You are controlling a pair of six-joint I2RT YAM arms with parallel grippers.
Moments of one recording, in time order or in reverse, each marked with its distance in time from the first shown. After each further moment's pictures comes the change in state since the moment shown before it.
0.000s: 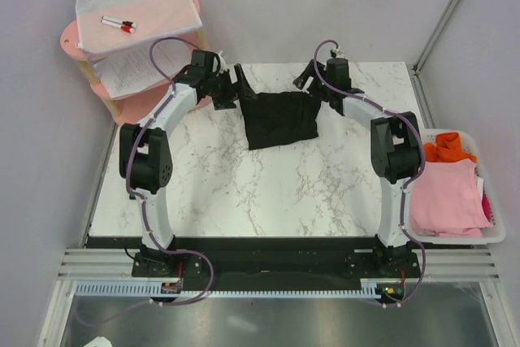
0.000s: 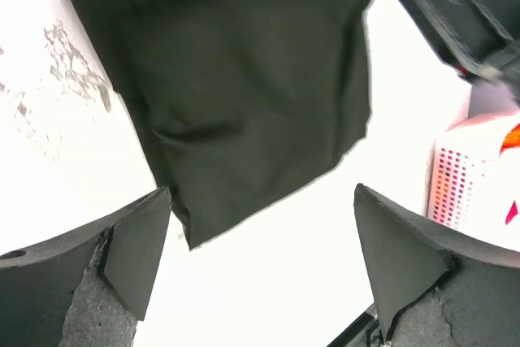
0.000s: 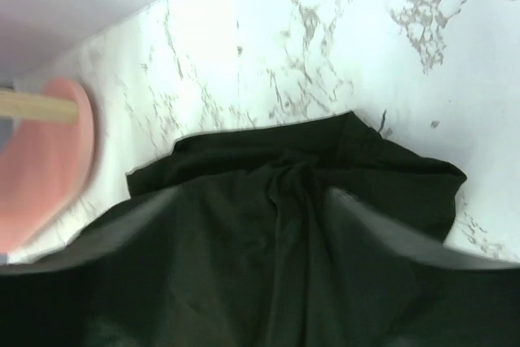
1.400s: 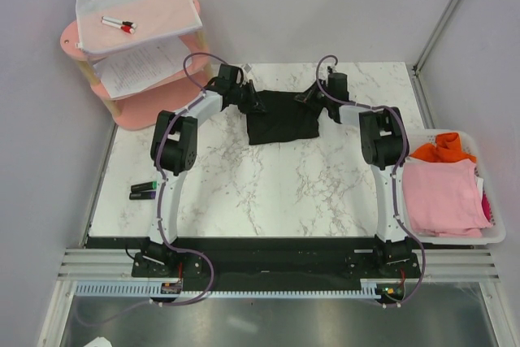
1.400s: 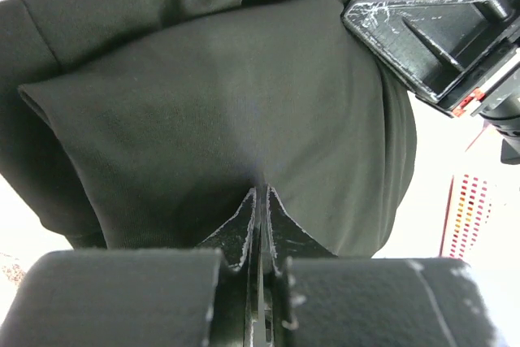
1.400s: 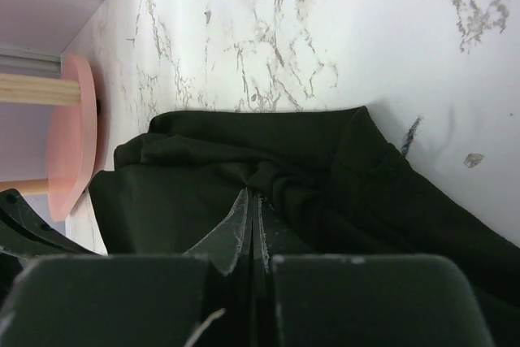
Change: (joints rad) left arm -0.072 0.318 0.130 0.227 0.057 -0.066; right arm -0.059 0.273 0.059 0.233 -0.261 0.135
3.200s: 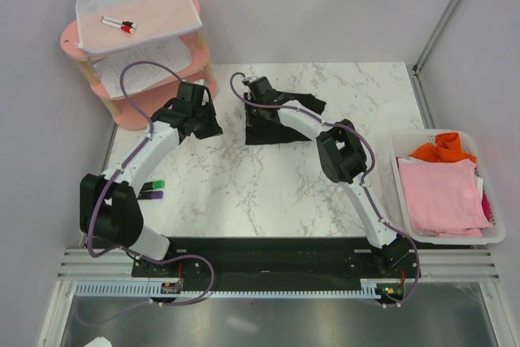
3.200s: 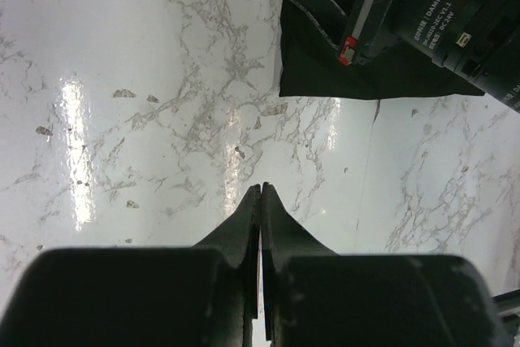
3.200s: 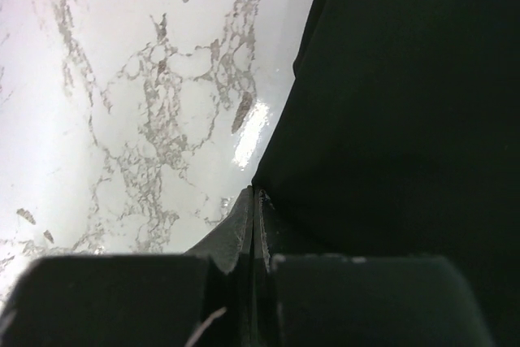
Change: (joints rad) left arm 0.013 -0.888 -0.681 -0.277 -0.460 0.061; right arm 0.439 0.090 0.473 -0.709 0.295 -0.481
